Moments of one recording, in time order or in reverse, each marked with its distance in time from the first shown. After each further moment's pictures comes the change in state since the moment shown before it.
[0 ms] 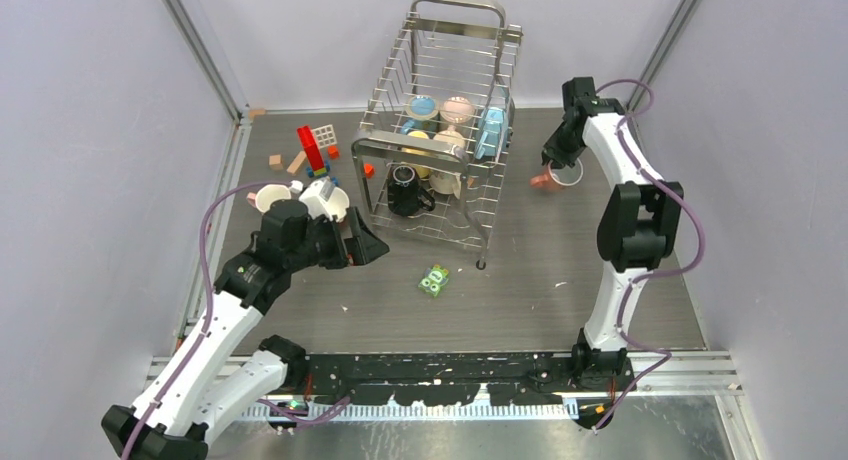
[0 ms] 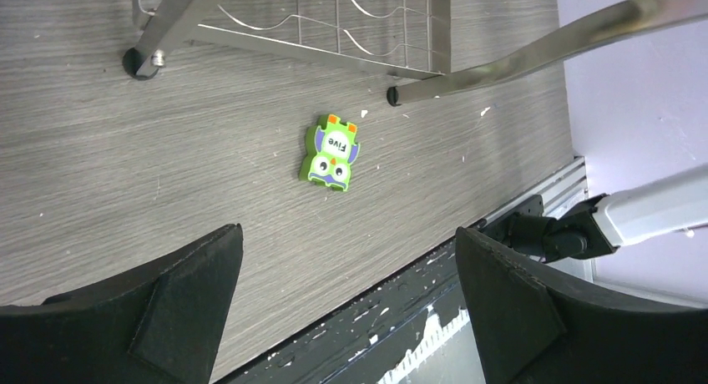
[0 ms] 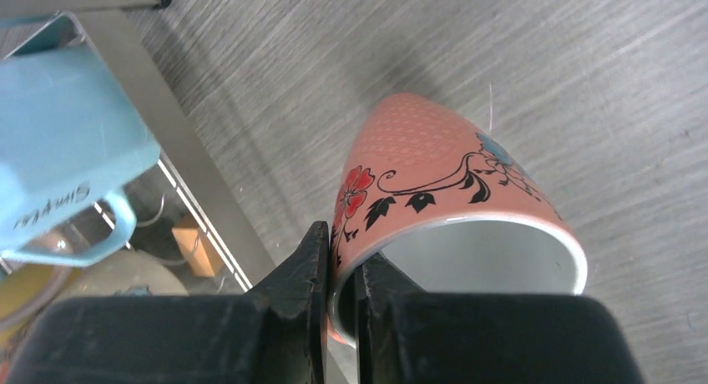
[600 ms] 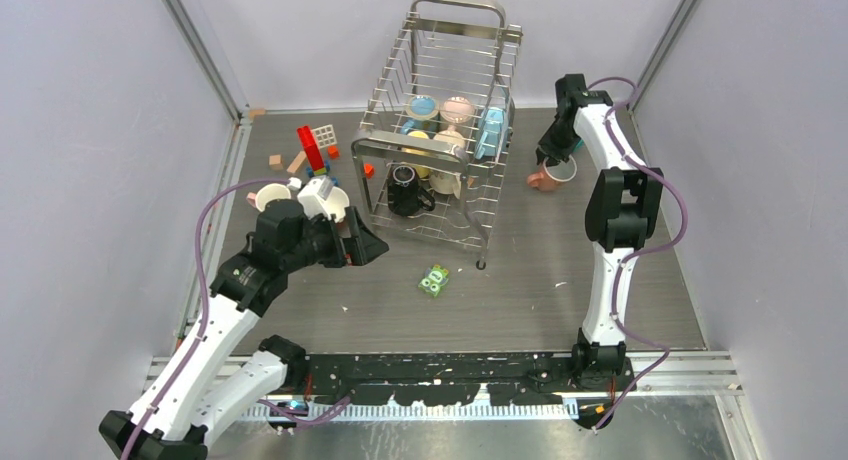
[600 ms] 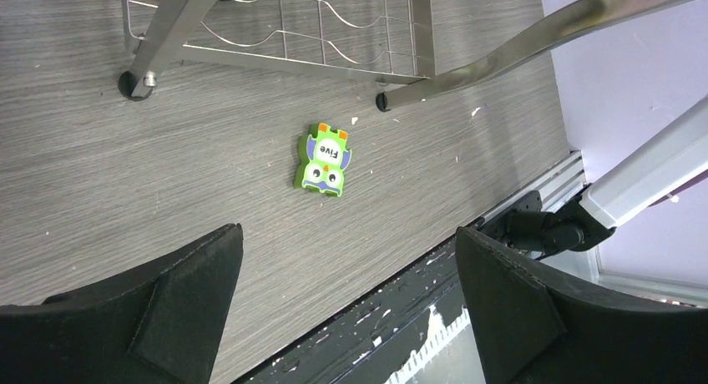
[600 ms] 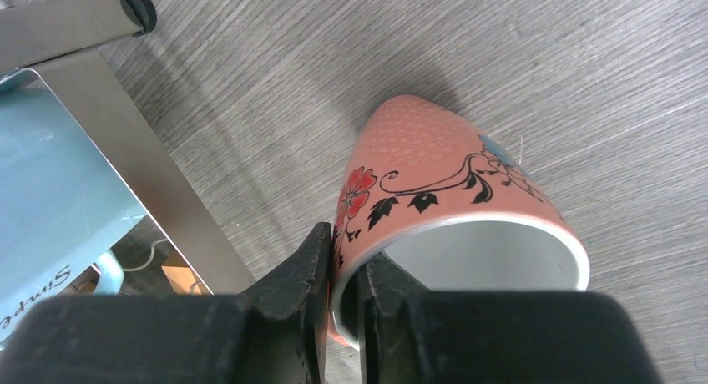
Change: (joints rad) left arm 0.000 -0.024 0.023 0.006 0.019 0.044; right arm -0.014 0.267 0.275 -0.101 -0.036 -0.053
